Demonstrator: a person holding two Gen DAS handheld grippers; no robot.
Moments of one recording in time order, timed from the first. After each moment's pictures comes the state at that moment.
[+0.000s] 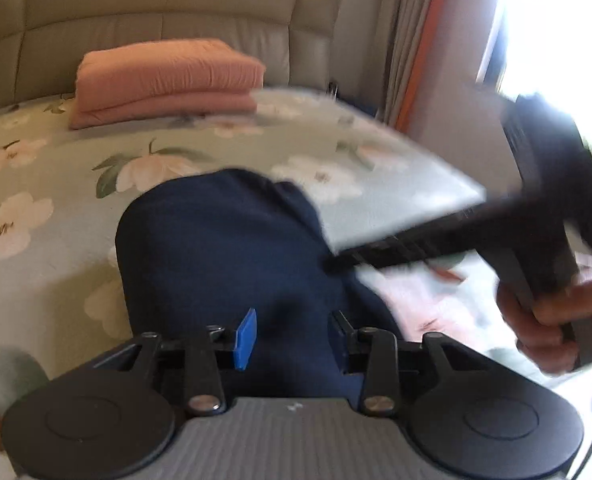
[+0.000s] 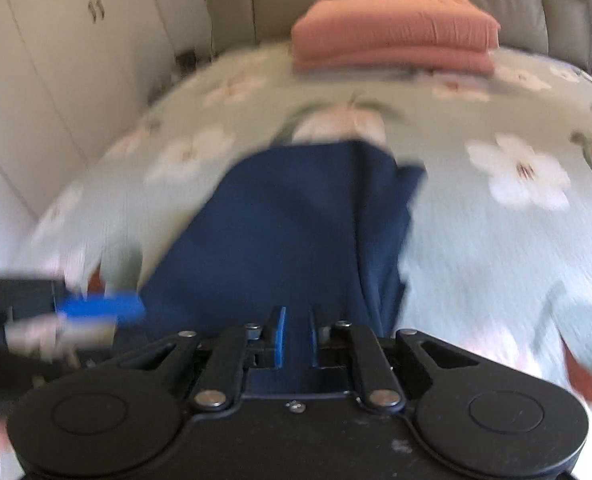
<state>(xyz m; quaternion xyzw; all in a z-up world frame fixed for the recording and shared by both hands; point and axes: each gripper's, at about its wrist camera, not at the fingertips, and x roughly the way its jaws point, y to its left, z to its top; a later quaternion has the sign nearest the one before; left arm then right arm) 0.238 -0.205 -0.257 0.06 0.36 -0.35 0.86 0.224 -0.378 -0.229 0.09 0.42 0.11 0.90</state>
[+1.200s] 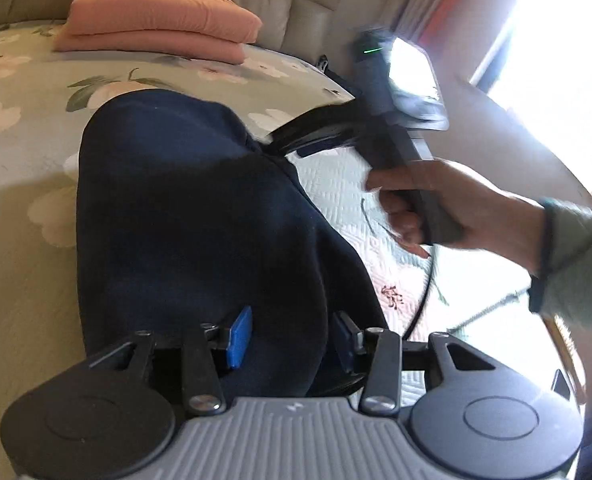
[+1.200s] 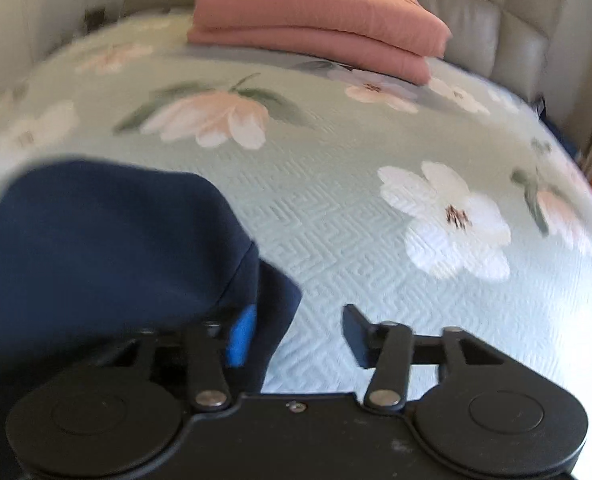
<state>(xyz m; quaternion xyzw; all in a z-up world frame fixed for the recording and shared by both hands) 0.218 -0.184 -0.291 -0.04 0.42 -0.39 0.82 0.314 -0.427 -0.275 0.02 0.43 -0.03 0.90</state>
